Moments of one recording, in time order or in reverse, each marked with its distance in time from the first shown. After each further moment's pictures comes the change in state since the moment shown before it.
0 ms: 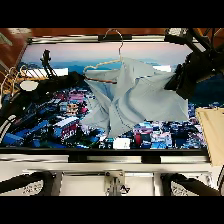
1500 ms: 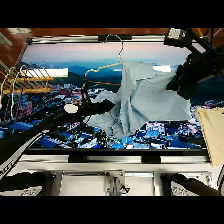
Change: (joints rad) left arm -0.401 -0.115 -0.161 -0.127 0.256 -0.084; right arm 0.001 -0.001 0.000 -0.034 0.008 -0.037
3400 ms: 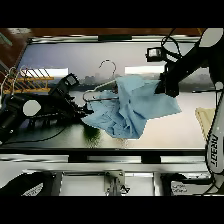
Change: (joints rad) left arm 0.190 0.405 0.053 1.249 -0.537 0.130; right arm 0.001 -0.223 0.000 0.045 -0.009 -0.250
